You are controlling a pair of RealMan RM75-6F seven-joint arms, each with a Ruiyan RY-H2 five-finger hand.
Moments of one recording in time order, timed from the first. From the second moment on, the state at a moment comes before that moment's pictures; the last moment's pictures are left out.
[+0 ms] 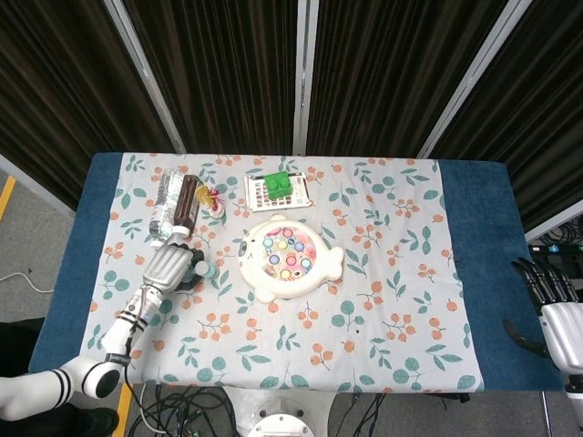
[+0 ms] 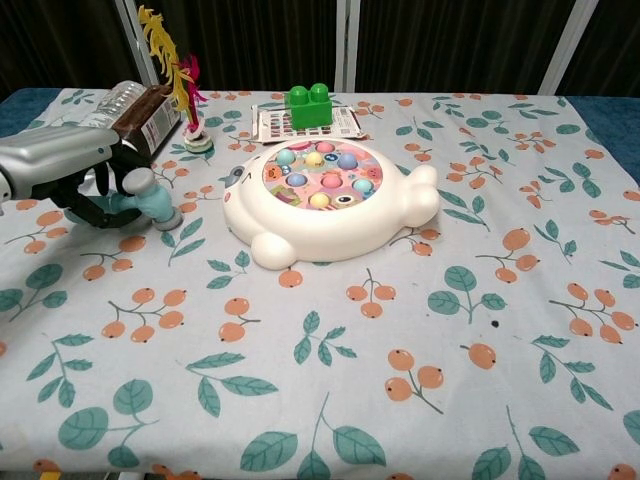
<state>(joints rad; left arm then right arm) -0.65 -1.56 -0.05 -1.31 1.25 1.02 0.12 0.07 -0.94 0.03 -1.66 -1.63 1.54 0.17</state>
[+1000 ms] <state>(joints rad) -0.54 -1.43 -0.10 -1.46 1.32 1.21 0.05 0.07 -0.93 0.03 -1.66 -1.63 1.53 0.18</state>
